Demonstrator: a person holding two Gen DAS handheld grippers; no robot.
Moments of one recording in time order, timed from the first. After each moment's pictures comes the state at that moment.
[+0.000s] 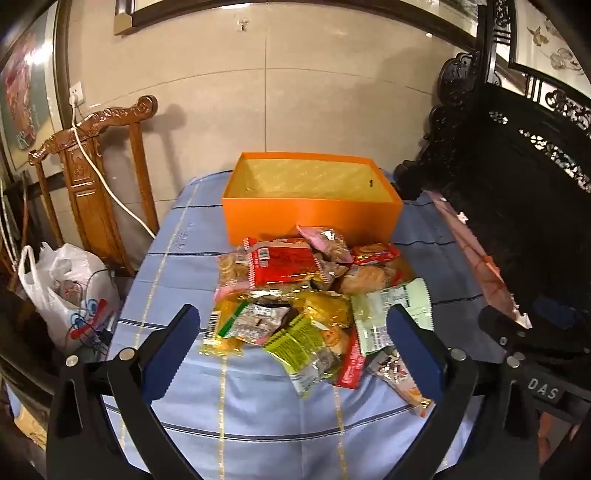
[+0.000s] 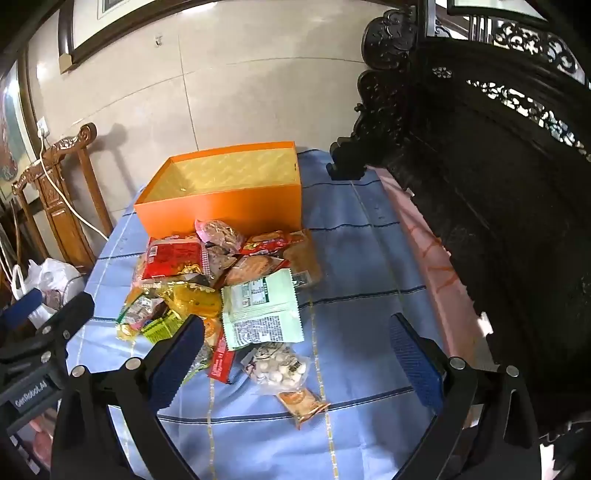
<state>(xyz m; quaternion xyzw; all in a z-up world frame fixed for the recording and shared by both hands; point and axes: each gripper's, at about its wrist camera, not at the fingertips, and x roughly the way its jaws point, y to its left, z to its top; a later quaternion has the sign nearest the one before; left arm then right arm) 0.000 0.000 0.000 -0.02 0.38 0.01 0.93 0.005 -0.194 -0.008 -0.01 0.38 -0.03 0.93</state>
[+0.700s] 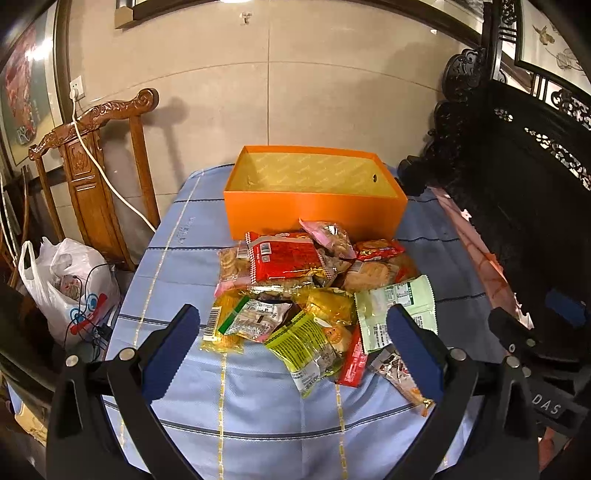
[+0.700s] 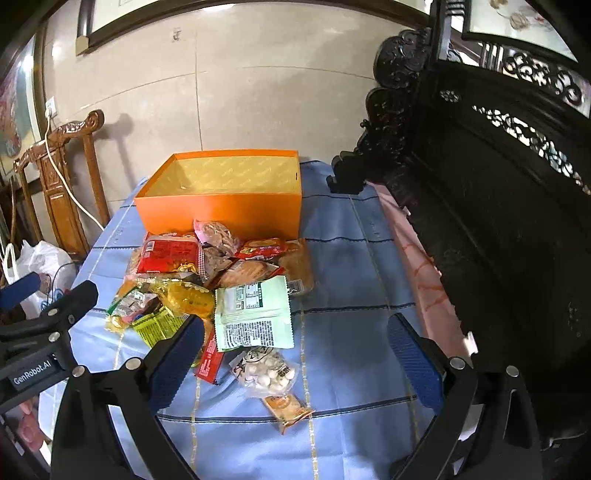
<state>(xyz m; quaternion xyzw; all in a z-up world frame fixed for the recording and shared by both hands) 0.007 0.002 -0.005 -0.02 0.39 0.01 0.92 0.001 -0.186 -0.004 -0.05 0.36 -0.03 0.93</state>
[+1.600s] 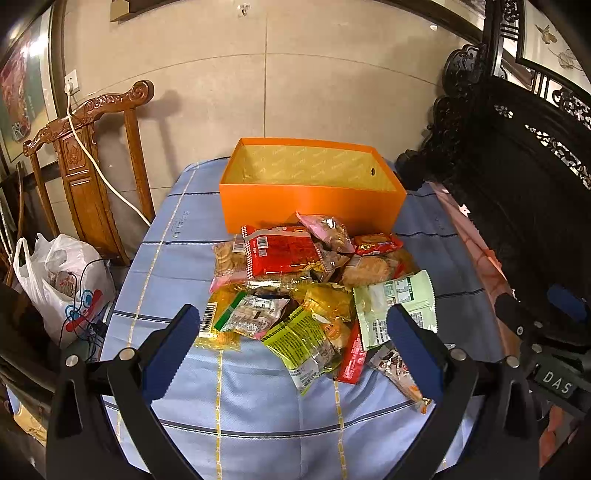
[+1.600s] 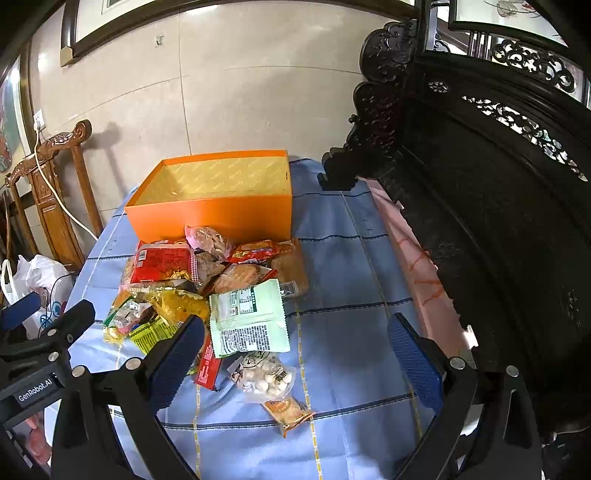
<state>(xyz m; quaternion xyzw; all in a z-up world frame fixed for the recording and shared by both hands) 0.011 0.005 -0.008 -0.04 0.38 0.00 0.92 0.008 -0.193 -0.003 -0.03 0.36 -0.04 0.93</state>
